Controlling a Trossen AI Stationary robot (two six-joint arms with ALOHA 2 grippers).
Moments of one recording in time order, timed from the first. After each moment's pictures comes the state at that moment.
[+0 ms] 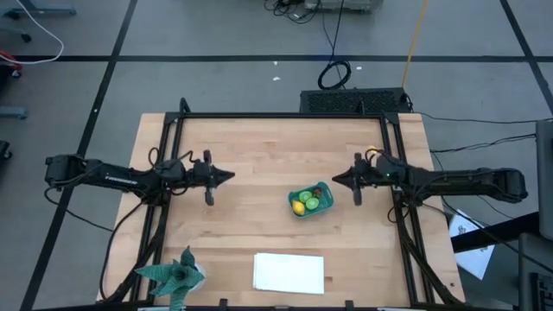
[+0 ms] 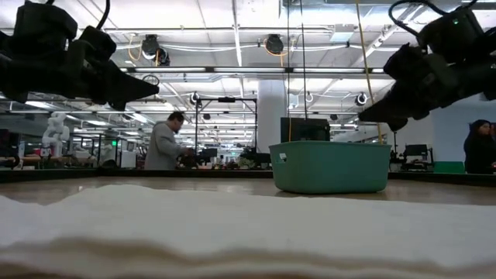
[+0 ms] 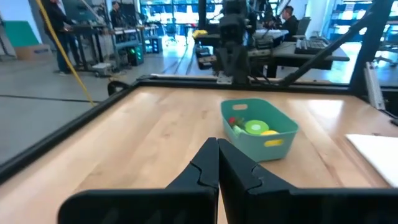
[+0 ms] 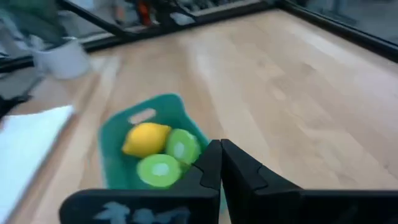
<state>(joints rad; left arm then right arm) 0.13 0.88 0.01 0.84 0.01 0.01 -0.23 0.68 0.07 0.29 -0.15 0.15</state>
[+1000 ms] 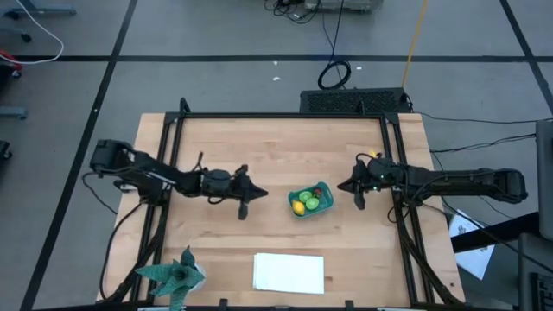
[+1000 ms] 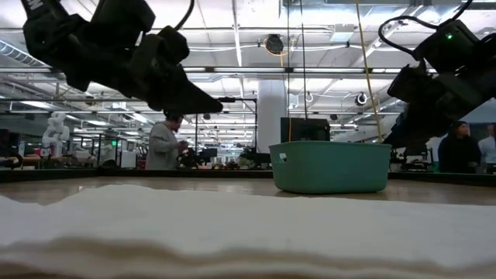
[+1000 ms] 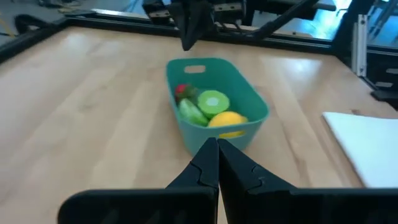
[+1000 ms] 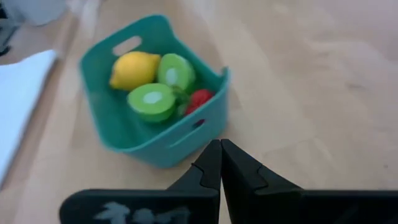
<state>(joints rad) -0.04 1.50 0.45 0.76 -0.02 -0.12 -0.23 0.66 0.09 0.01 -0.17 0.21</state>
